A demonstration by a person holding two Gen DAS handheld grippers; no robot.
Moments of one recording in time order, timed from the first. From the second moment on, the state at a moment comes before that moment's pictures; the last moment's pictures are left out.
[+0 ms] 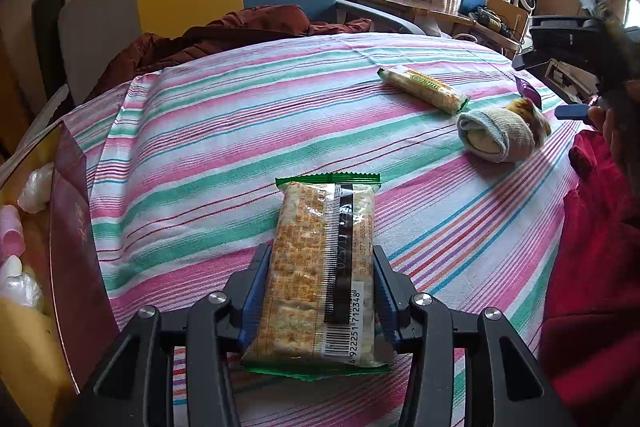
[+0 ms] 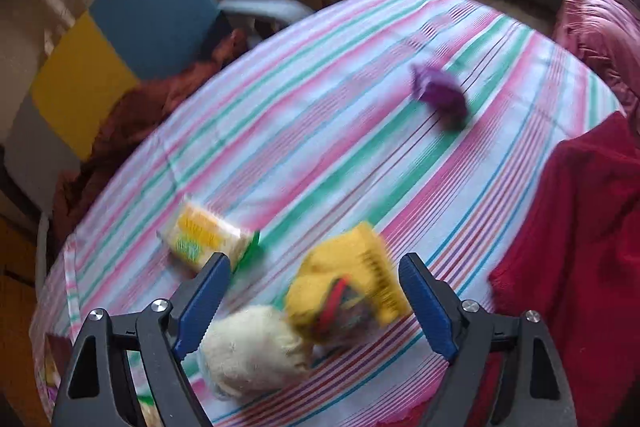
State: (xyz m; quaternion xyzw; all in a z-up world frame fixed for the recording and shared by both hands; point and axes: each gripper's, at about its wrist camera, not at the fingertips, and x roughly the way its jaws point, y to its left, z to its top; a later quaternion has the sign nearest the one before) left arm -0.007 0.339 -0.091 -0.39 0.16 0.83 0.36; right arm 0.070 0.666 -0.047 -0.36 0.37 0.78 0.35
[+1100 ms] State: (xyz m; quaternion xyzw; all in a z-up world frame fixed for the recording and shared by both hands) left arm -0.008 0.239 0.013 -0.35 0.05 0.88 0.32; right arm 0.019 0.609 -0.025 -0.36 0.26 0.87 0.21
